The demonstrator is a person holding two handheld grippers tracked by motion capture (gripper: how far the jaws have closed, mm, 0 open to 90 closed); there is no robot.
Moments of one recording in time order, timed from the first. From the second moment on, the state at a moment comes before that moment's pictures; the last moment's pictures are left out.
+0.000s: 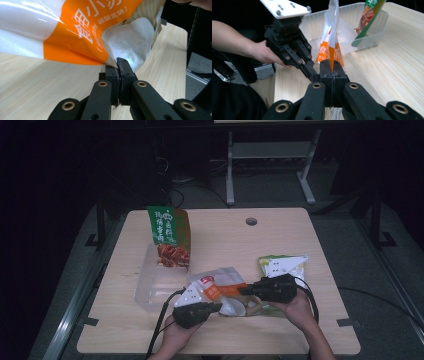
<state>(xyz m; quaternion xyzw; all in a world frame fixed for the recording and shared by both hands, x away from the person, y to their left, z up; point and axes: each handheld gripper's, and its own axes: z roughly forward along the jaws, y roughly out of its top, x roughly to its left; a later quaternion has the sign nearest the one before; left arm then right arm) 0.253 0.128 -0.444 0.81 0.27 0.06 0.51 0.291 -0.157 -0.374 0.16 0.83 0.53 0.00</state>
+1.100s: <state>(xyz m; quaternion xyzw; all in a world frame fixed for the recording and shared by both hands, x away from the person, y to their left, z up) 0.242 0.127 -0.440 0.82 0.26 0.10 0.50 0.295 -0.148 -0.390 0.21 0.85 0.49 0.01</state>
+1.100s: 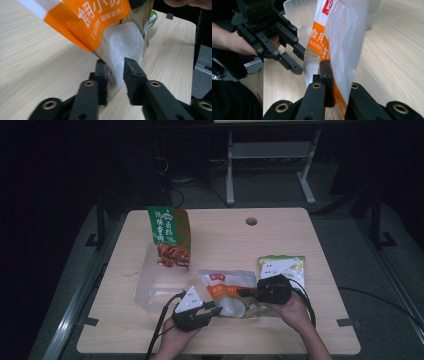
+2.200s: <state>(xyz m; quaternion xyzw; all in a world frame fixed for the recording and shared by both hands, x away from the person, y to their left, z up) 0.222 0.134 -0.433 0.83 0.23 0.11 0.49 0.309 -0.142 -0.360 0.24 0.82 0.51 0.04</state>
